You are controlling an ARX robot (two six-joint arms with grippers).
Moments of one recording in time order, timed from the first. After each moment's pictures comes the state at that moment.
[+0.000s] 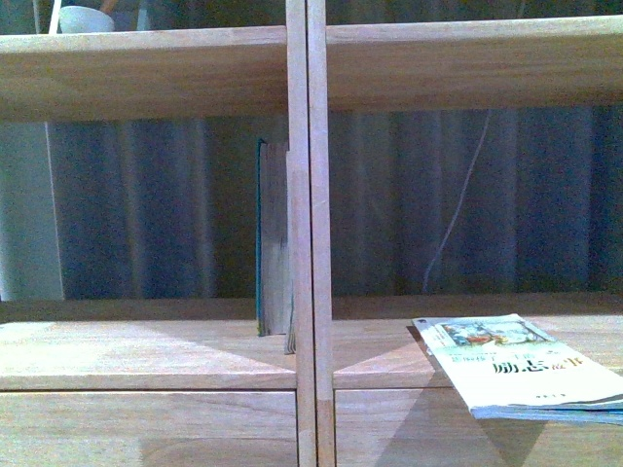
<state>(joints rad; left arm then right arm) -0.01 0.00 0.01 -0.01 0.00 0.00 -0.08 0.83 0.38 0.07 -0.22 0.57</state>
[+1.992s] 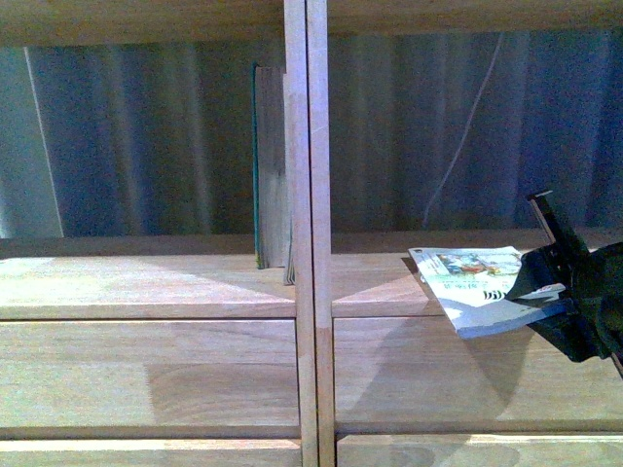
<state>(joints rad) -0.01 0.00 0.01 -0.01 0.00 0.00 0.07 1.73 1.02 0.28 -0.08 1.26</state>
